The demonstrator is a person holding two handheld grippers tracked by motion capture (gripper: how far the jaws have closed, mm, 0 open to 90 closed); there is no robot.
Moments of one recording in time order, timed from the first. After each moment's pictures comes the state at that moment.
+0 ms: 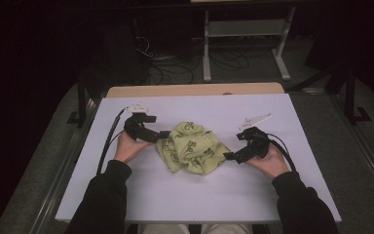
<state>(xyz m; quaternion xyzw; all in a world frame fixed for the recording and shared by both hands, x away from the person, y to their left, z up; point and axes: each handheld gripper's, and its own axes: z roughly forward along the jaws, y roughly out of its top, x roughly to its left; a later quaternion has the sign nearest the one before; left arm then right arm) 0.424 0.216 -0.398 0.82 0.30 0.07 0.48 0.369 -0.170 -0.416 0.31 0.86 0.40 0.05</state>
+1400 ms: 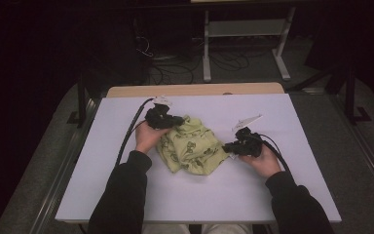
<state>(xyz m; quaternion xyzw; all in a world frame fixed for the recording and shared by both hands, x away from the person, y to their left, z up) 0.459 0.169 -0.398 0.85 0.29 0.09 0.43 0.380 -0.157 -0.433 0.33 0.87 0.37 0.04</state>
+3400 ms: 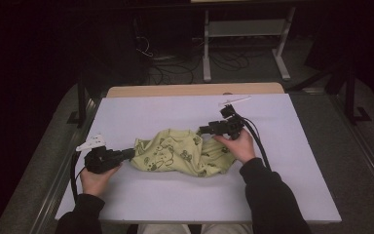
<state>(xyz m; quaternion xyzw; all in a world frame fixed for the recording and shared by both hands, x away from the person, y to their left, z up) 0.316 0.315 -0.413 0.78 0.35 0.09 0.51 0.428 -0.105 -0.405 0.43 0.78 0.45 -0.02</state>
